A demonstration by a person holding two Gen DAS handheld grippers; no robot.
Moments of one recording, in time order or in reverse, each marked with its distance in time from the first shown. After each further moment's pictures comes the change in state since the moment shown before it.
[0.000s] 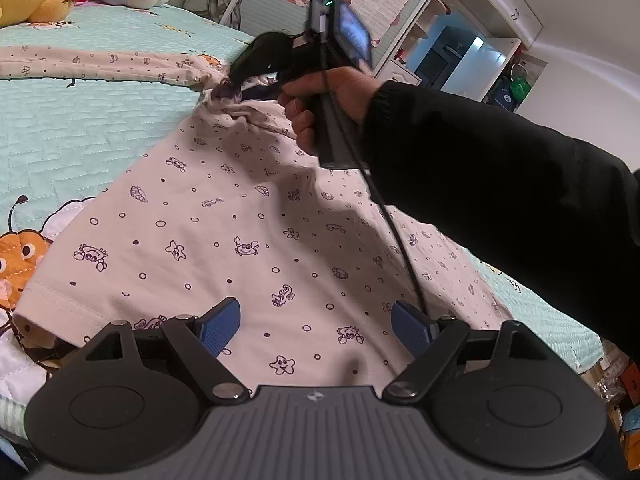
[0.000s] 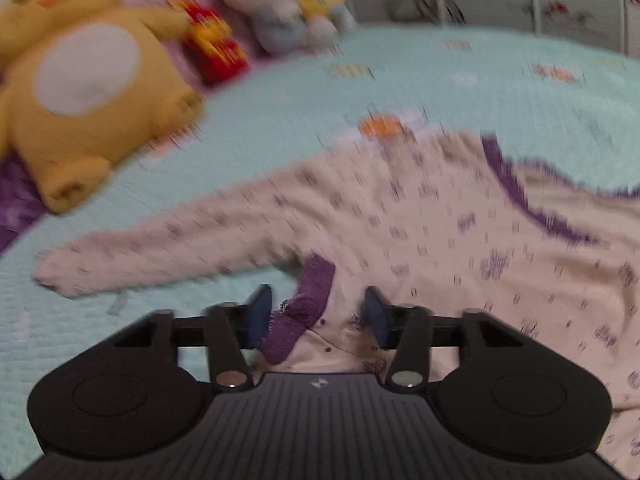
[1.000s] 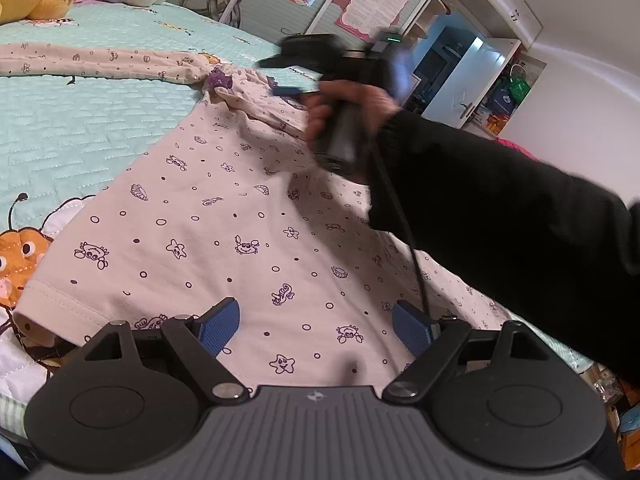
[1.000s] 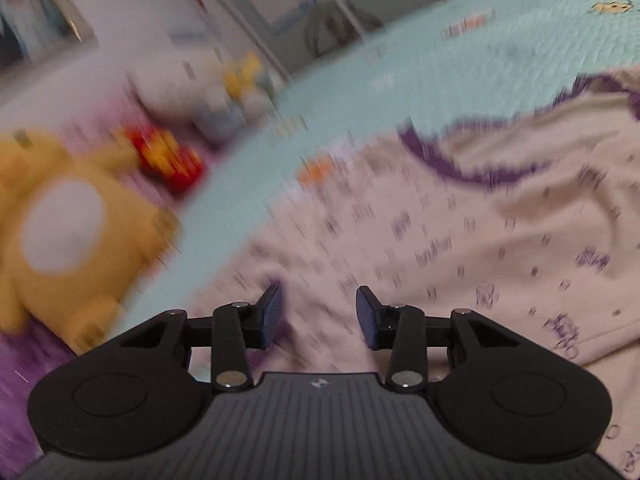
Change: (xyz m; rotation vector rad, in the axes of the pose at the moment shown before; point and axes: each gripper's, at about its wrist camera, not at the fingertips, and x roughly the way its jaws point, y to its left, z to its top) left arm -0.001 0.001 0.000 -0.004 0.003 -0.006; right arm -0.032 -0.072 -0.031 0.442 -0.284 0.132
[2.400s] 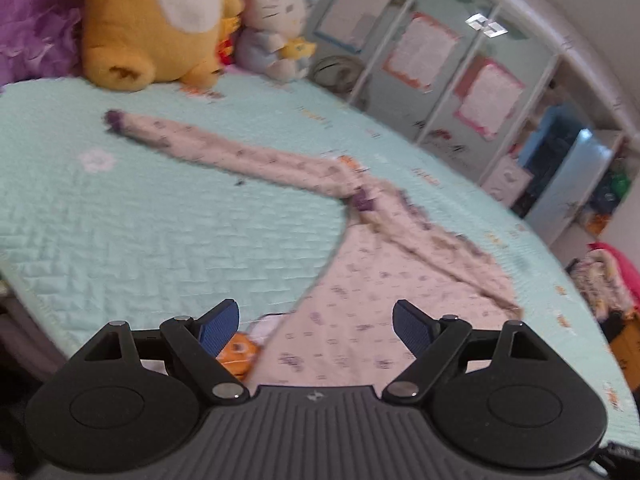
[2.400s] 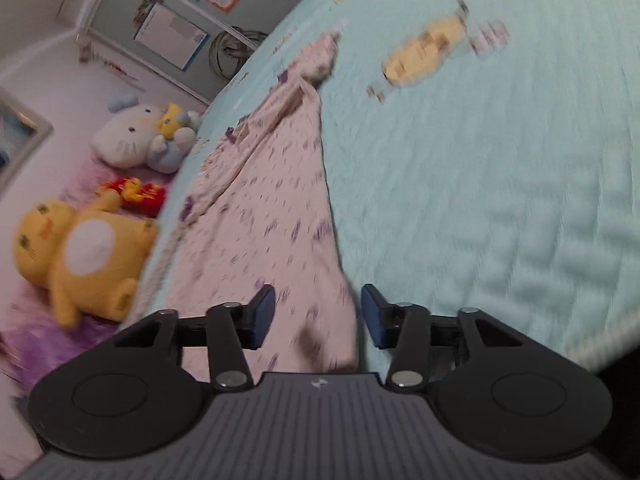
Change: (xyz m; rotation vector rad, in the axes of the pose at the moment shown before) left arm -0.091 0.031 0.048 -0.199 -0.232 0.374; right arm -0.398 -0.155 -0.149 0.379 0.067 -0.092
